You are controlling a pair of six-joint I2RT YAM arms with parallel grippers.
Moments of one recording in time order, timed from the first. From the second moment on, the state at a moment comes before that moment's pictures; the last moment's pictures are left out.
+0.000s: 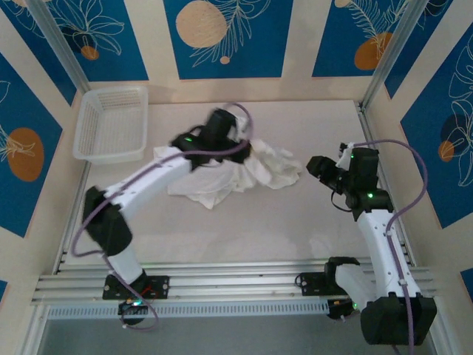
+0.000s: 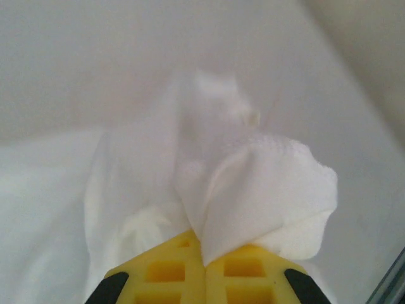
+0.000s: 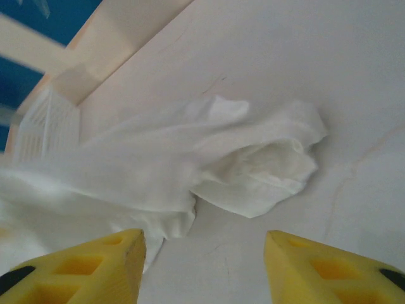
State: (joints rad) left arm -0.72 1.68 1.61 -0.61 0.15 -0.37; right arm -0.01 0.91 0.79 -0.51 -0.42 0.57
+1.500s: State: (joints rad) left arm -0.45 1.25 1.75 -0.76 0.10 -0.27; right arm 0.26 0.84 1.11 -0.41 -0.30 0.48
